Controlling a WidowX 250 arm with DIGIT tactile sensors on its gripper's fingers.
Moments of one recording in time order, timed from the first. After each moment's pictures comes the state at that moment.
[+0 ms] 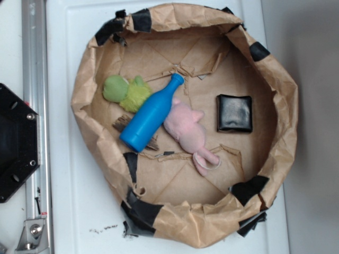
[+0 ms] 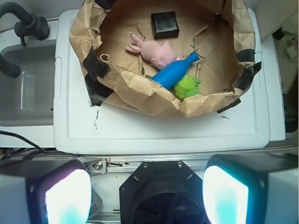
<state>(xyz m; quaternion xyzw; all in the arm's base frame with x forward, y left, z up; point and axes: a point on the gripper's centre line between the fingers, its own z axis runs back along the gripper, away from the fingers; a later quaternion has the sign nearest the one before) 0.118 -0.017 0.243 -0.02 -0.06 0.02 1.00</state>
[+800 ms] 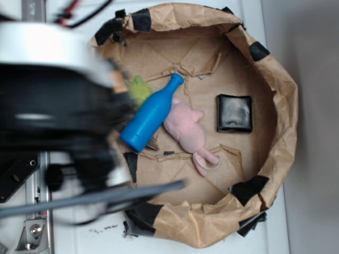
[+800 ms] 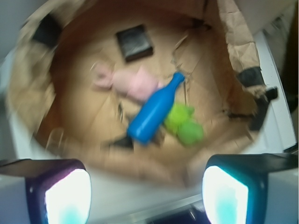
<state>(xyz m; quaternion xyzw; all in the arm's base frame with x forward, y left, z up) 0.210 0.002 0.175 0.02 -0.04 0.18 0.98</state>
